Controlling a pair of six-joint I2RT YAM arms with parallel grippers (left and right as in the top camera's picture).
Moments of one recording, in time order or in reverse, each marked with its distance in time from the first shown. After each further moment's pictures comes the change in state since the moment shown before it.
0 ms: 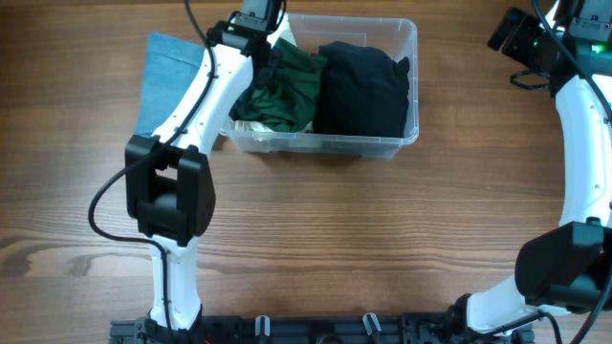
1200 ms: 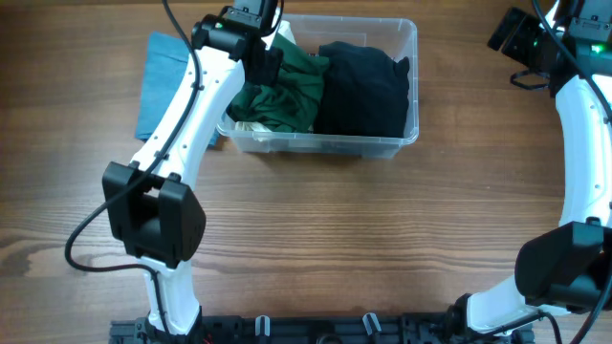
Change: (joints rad) left arm -0.026 -0.143 0.001 -0.210 0.090 -0.171; right arm 0.000 0.000 0.000 0.000 0.000 0.000
